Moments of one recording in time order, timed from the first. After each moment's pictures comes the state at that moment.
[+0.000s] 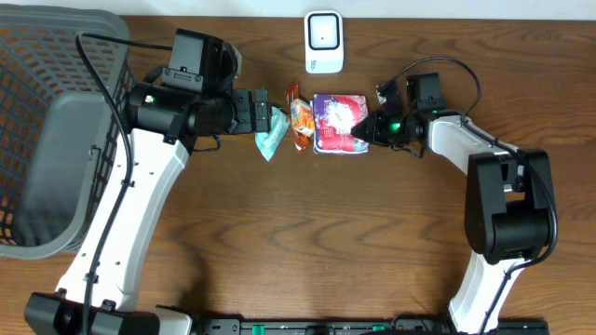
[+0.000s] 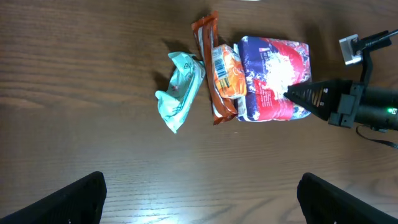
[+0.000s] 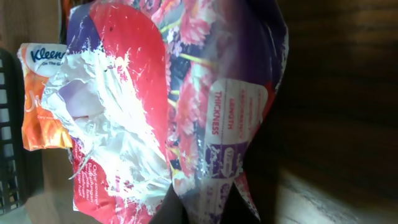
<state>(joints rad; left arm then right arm) -0.25 1.54 1.57 -1.05 0.18 -0.31 0.13 2.05 1.24 -0.29 -0.66 0.32</state>
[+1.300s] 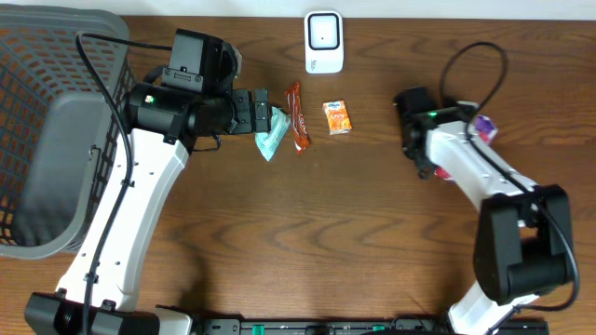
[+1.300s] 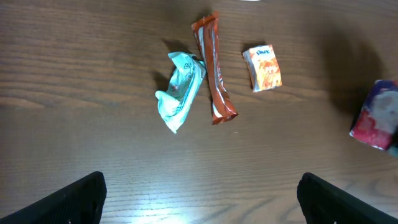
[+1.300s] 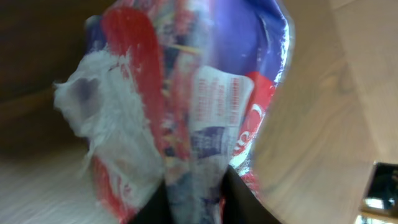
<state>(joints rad) -0.25 1.54 1.57 -1.05 0.18 -0.31 0.25 1.84 1.22 -0.87 0.80 0.63</state>
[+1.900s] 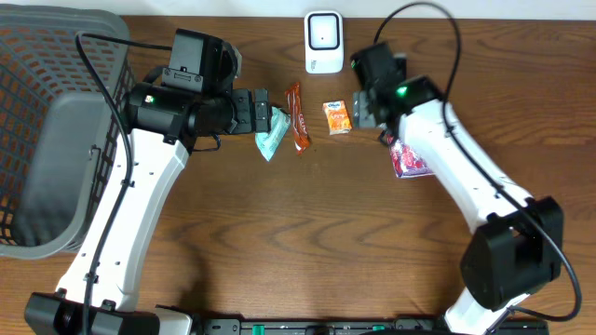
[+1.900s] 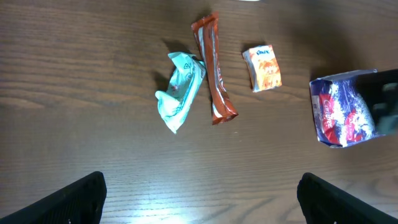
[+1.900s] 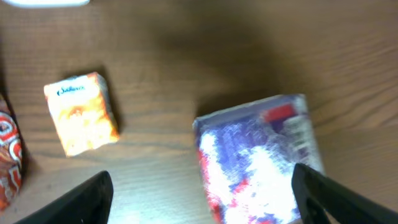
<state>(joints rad) -0.25 1.54 1.57 -1.05 0.18 -0.31 0.39 1.85 1.61 -0.91 0.36 0.36</state>
